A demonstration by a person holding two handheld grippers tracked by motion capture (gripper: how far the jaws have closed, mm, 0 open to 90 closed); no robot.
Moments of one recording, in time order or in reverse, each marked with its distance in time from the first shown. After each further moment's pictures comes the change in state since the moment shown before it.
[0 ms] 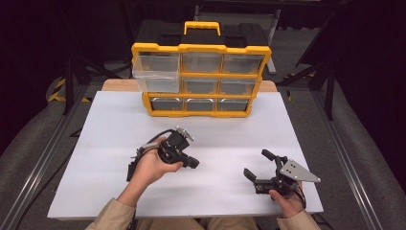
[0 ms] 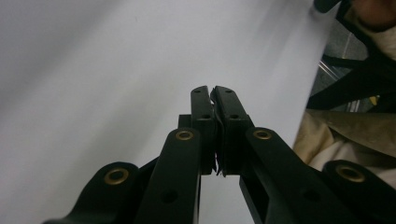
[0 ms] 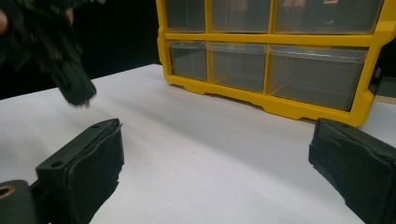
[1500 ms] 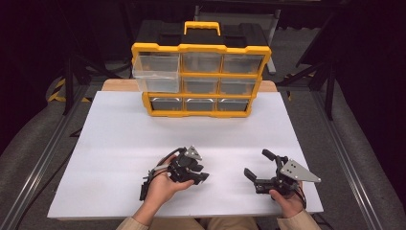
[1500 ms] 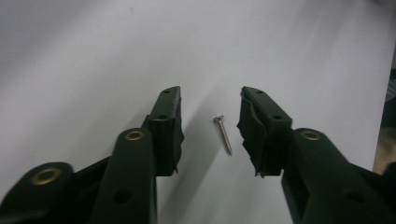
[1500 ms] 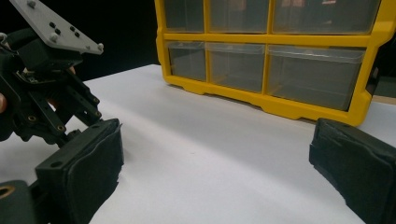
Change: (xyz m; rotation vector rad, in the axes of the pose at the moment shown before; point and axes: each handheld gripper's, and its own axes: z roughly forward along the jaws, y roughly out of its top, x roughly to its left) left arm -0.010 -0.036 0.078 -0.119 0.133 0.075; right arm -0.001 0.000 -0.001 0.001 -0.003 -0.002
